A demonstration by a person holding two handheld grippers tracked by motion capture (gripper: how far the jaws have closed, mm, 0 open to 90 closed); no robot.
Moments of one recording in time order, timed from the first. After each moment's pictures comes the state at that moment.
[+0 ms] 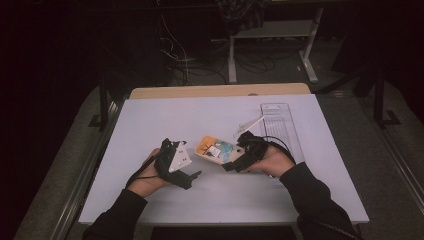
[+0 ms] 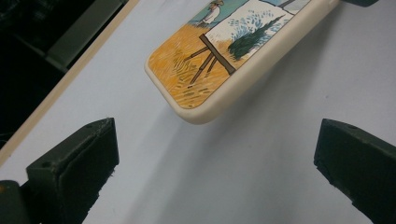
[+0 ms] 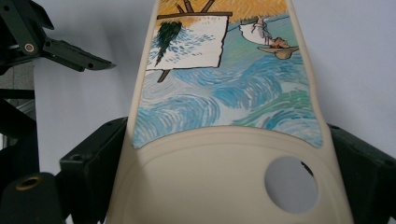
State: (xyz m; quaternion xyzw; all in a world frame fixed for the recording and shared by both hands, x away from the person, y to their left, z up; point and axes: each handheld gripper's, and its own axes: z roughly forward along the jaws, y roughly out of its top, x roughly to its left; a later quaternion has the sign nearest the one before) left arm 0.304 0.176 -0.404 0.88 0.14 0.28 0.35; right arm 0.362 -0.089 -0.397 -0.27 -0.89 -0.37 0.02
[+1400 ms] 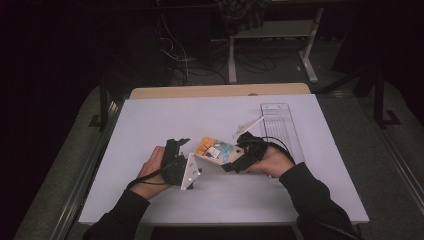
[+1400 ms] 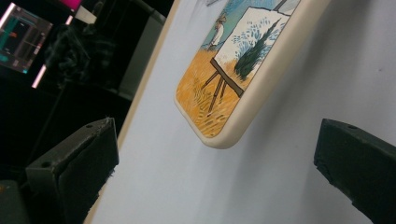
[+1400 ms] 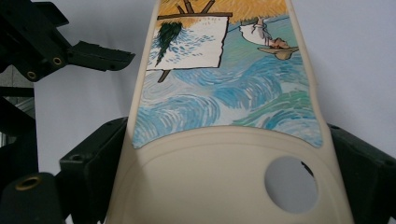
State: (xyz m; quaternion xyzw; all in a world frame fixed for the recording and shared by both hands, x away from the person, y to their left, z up) left arm 0.288 0.159 -0.410 0.85 0.03 0.44 0.28; right arm 0.361 -0.088 -0.398 -0.27 -0.89 -0.37 0.02
